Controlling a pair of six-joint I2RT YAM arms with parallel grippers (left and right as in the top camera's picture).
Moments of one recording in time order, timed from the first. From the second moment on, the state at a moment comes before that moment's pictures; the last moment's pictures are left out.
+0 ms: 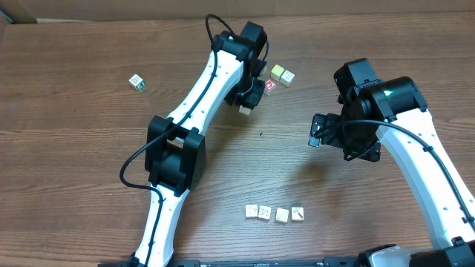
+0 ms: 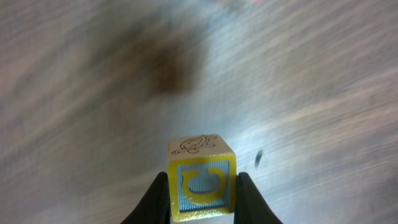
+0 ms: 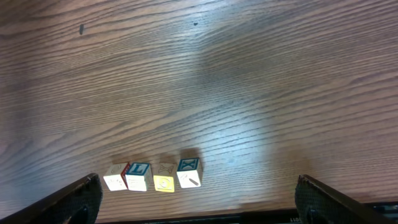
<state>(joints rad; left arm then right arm) -0.46 2.38 2.22 -1.35 0.09 -0.09 0.28 1.53 1.46 -1.44 -0.09 0.51</state>
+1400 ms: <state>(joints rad) -0.55 1.30 1.16 -1.13 0.03 -0.40 0.28 1.53 1.46 -1.44 -0.07 0.51</state>
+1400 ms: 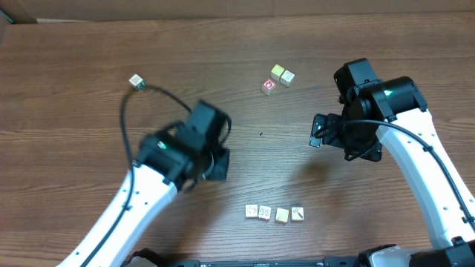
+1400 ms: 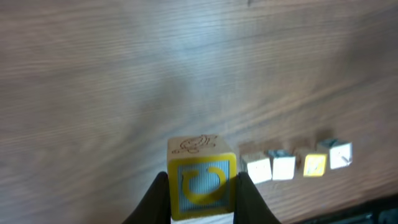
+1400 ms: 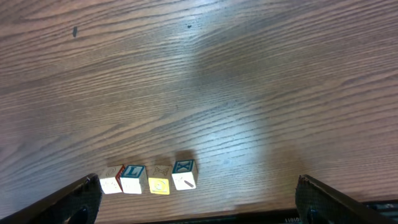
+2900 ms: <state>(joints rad) -0.76 1.30 0.61 -0.58 0.19 -0.70 0.28 1.53 1.46 -1.46 -0.07 0.51</state>
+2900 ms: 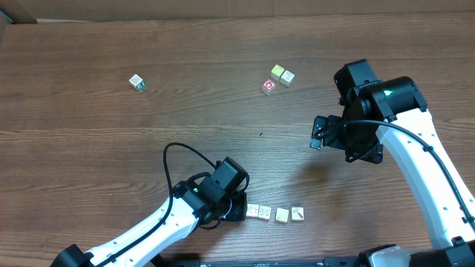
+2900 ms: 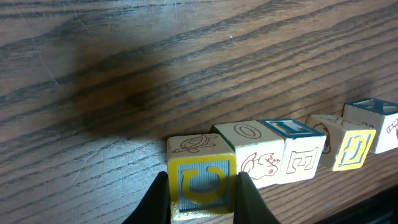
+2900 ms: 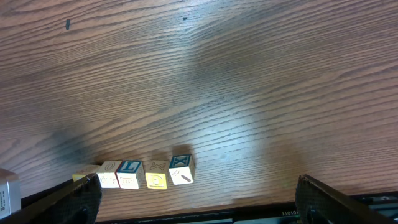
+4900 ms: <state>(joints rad) -0.76 1.36 0.80 -0.77 0.14 -0.66 0.28 1.53 1.46 -1.46 -0.07 0.51</state>
